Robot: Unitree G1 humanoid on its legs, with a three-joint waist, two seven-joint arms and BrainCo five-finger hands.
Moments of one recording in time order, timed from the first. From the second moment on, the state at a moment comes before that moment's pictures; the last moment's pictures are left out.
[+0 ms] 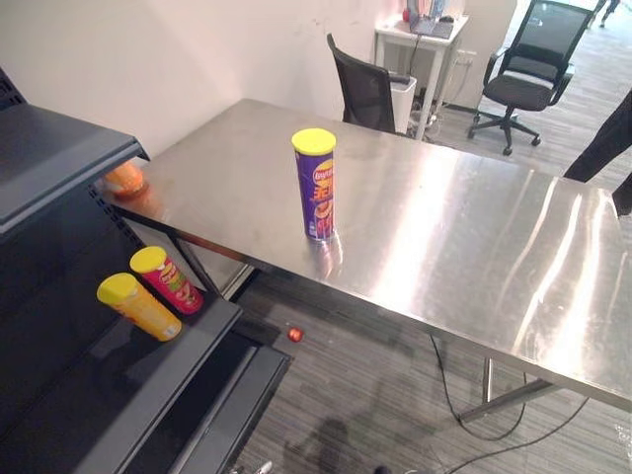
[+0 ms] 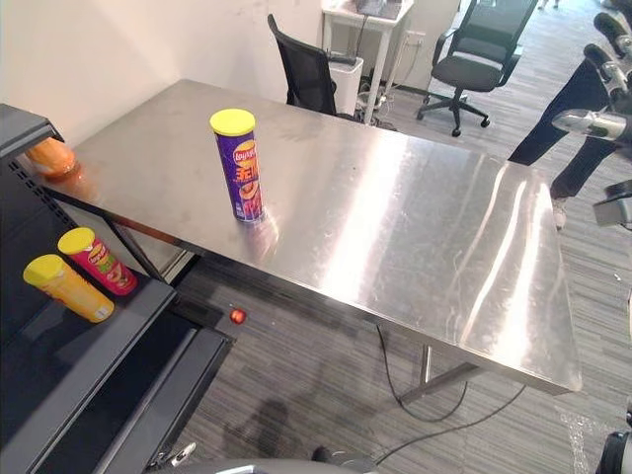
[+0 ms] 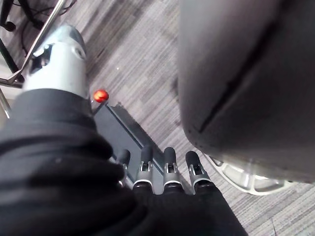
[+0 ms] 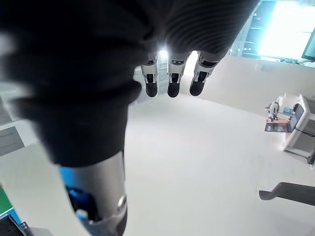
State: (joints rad) left arm 0.23 0.09 0.30 1.07 -0.14 -0.15 -0.11; right arm -0.27 -1.01 -0.44 -0.04 0.76 -0.12 0.22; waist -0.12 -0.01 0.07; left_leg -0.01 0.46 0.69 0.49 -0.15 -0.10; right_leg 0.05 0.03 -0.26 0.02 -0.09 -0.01
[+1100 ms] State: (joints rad) left arm 0.26 0.12 0.20 1.02 -0.19 -0.16 -0.11; right arm -0.31 -0.76 -0.11 -0.03 0.80 -0.11 0.27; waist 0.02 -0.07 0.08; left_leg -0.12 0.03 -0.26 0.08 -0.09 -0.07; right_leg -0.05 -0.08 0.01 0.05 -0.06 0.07
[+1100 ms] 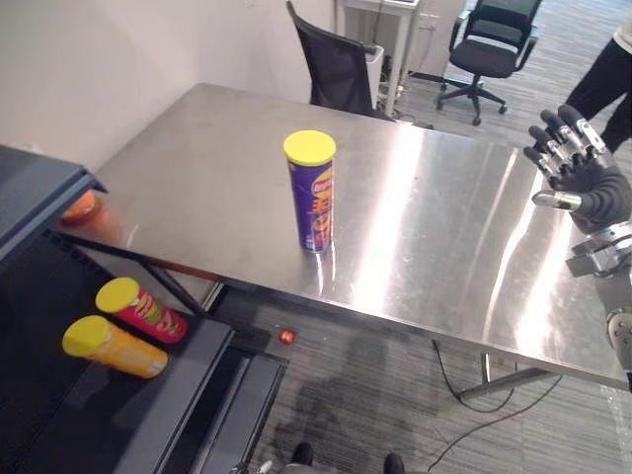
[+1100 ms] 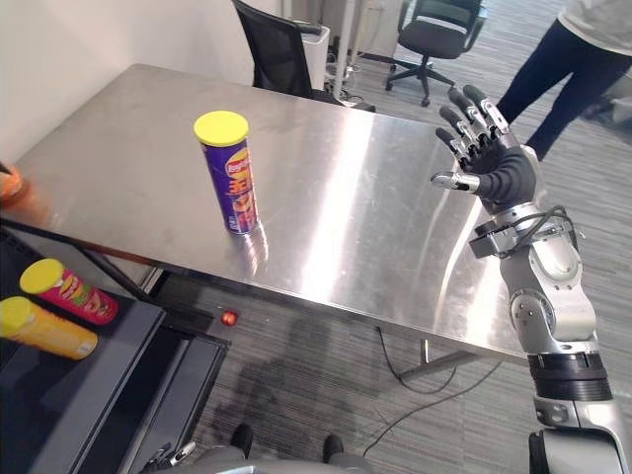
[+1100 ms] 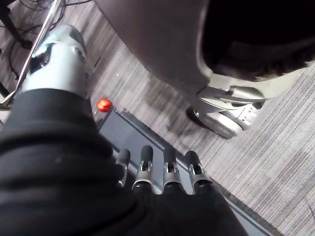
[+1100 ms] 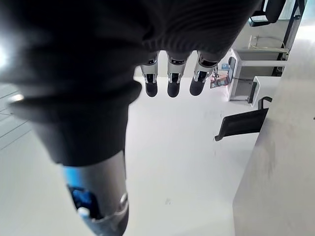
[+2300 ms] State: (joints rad) left arm 0.19 0.17 0.16 1.00 -0.19 -0.15 -0.09; right arm -0.55 -0.76 0.10 0.14 0.70 -0.09 0.19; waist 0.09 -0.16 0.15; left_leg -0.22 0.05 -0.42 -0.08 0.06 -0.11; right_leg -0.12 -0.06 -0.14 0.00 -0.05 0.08
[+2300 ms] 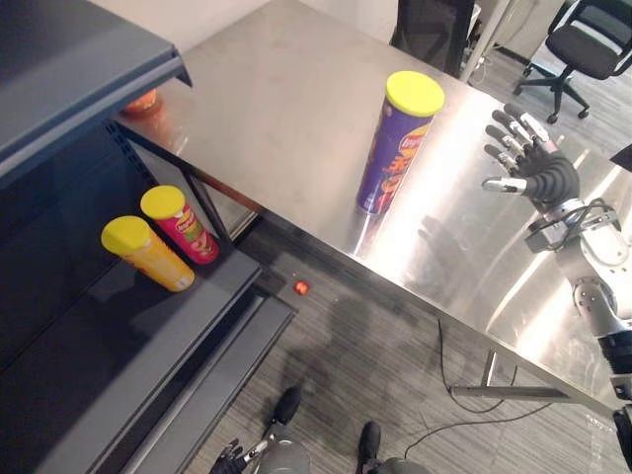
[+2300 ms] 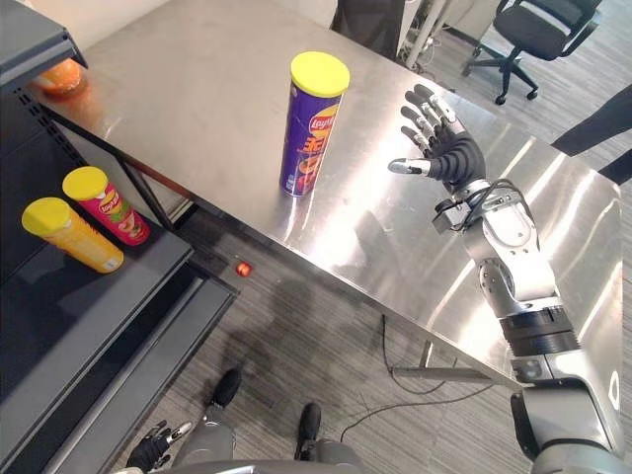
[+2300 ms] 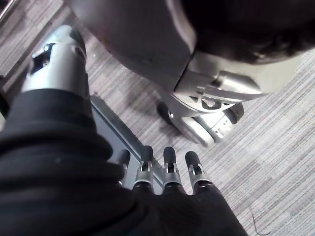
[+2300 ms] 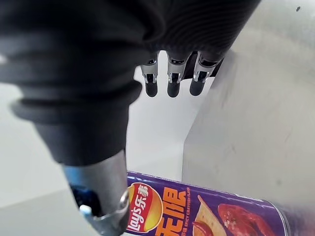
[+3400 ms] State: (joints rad) left arm 0.14 0.17 0.16 0.95 -0.20 -0.15 -0.06; right arm -0.90 -0.76 0.34 0.24 0.68 -0.07 0.15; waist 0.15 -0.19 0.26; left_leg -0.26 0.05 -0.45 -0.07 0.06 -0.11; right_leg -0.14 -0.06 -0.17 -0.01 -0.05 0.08
